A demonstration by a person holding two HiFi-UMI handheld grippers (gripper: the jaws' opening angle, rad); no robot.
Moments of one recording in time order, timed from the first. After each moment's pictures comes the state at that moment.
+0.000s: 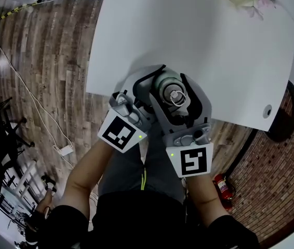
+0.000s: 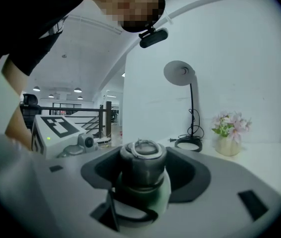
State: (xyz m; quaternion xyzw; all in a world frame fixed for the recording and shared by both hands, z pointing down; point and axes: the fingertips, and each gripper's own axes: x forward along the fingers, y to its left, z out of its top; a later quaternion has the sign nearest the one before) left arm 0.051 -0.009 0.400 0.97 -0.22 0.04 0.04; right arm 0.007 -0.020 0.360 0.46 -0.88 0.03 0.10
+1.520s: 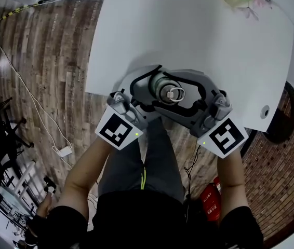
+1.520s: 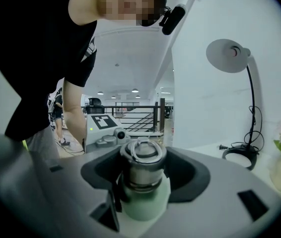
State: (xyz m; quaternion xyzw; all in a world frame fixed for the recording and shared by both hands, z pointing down) left arm 0.054 -0.012 0.404 0.97 -0.21 0.05 0.04; right arm -0.003 -0.002 0.360 0.10 -0.99 0.00 0.14
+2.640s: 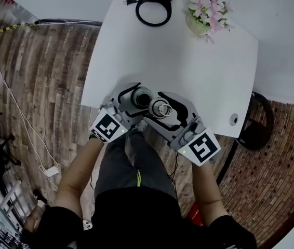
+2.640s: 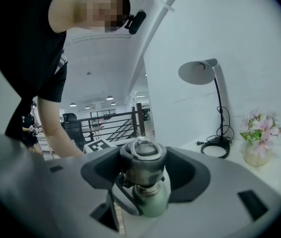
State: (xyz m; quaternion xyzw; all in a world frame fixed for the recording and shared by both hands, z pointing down) left arm 0.051 -0.007 0.412 0.98 -0.19 0.08 0.07; right arm 0.027 0.004 0.305 0.25 -0.96 0.10 0.12
